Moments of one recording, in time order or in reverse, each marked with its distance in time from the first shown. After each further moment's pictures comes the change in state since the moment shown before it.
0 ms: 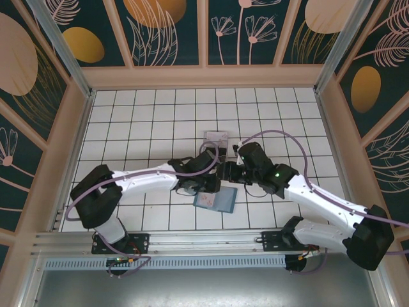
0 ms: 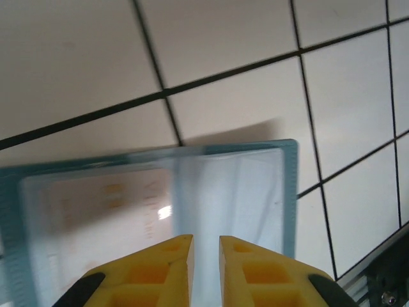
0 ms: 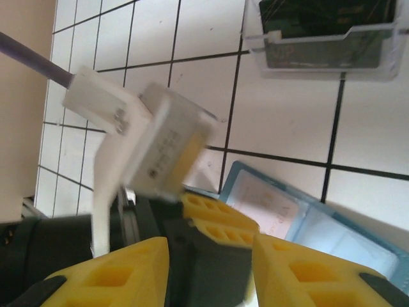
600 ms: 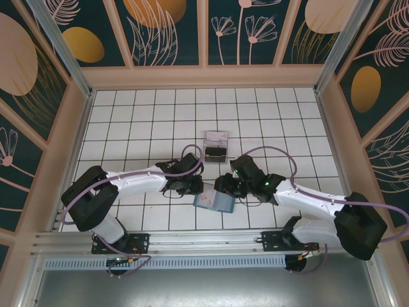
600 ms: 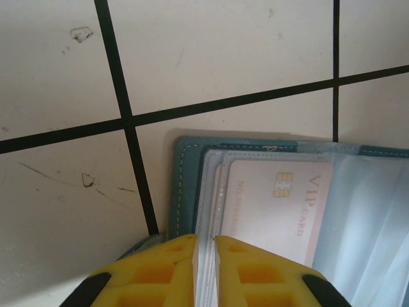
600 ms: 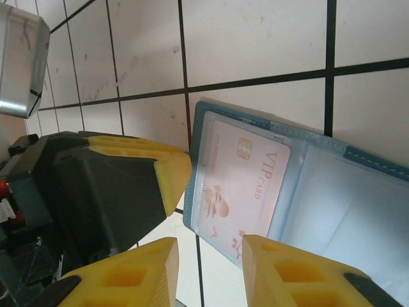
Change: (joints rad) left arm 0.092 -0.026 -0.148 0.028 0.000 -0.004; right arm 0.037 0.116 -0.193 0.234 -0.092 0.225
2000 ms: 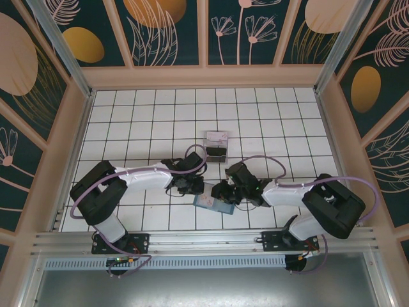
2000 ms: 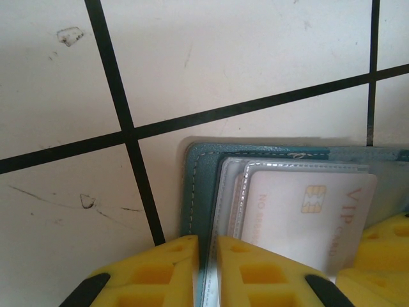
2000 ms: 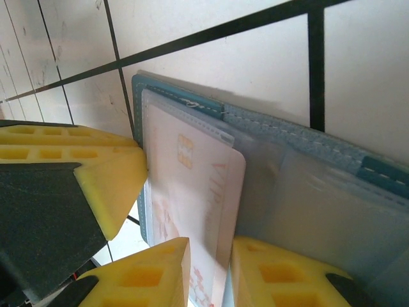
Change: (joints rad) left arm 0.003 0.076 0.057 -0.055 -0.004 0.052; right arm 0.005 0.227 -0.119 0.334 -0.086 0.074
